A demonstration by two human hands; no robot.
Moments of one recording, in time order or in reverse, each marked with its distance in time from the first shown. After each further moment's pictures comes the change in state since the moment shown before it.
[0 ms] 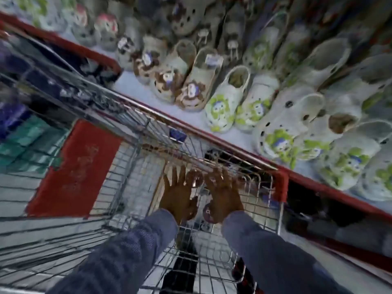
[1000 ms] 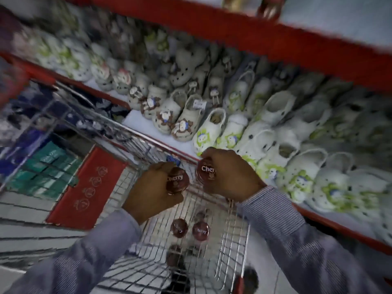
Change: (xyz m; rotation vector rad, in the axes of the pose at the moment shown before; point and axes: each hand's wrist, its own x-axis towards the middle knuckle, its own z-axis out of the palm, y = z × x) left_hand -0.079 0.028 -0.206 -0.370 0.254 0.035; right_hand -0.094 -0.029 -0.238 0.199 0.238 -0.177
